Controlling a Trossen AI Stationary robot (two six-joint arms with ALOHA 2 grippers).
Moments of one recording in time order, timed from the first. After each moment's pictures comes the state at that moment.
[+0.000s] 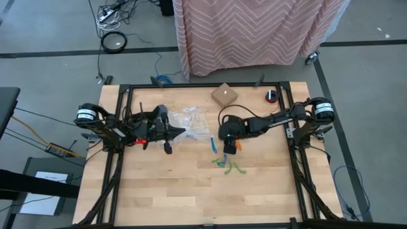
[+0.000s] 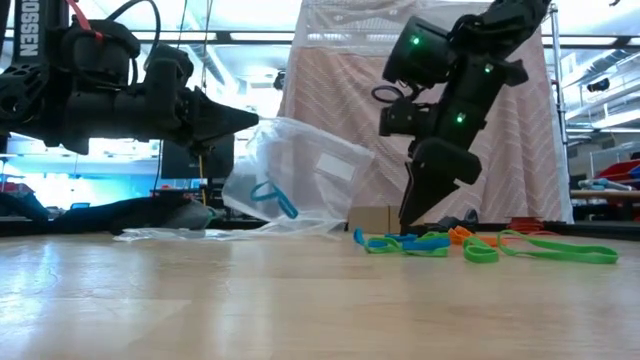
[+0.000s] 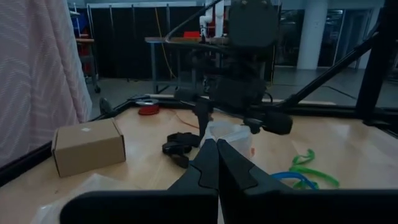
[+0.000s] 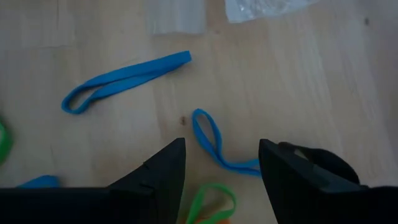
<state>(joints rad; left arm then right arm) 0.05 1.61 0.13 1.55 -0.12 -0.02 -0.01 1.66 0.89 -0.28 0.23 0.06</state>
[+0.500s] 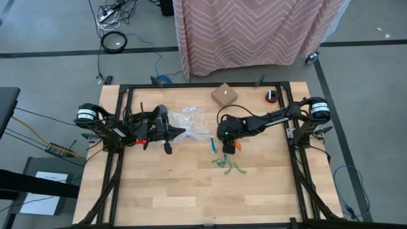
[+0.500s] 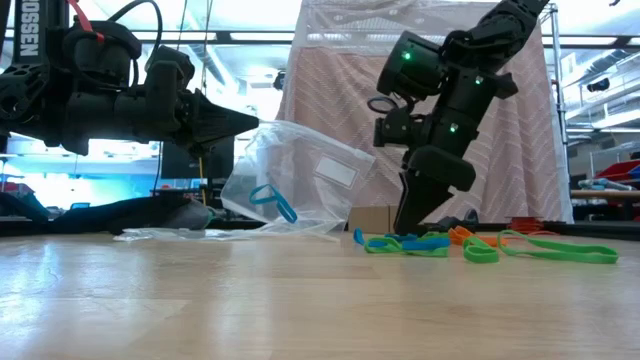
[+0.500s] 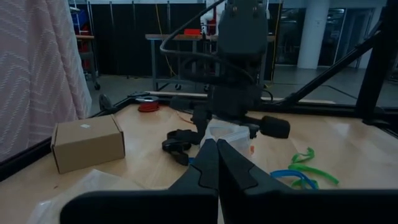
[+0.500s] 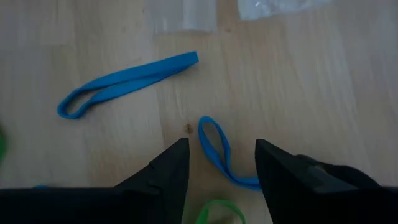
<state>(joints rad) 0.05 1.61 0.13 1.54 -0.12 -0.03 -0.04 1.72 0.89 -0.23 0.16 0.03</state>
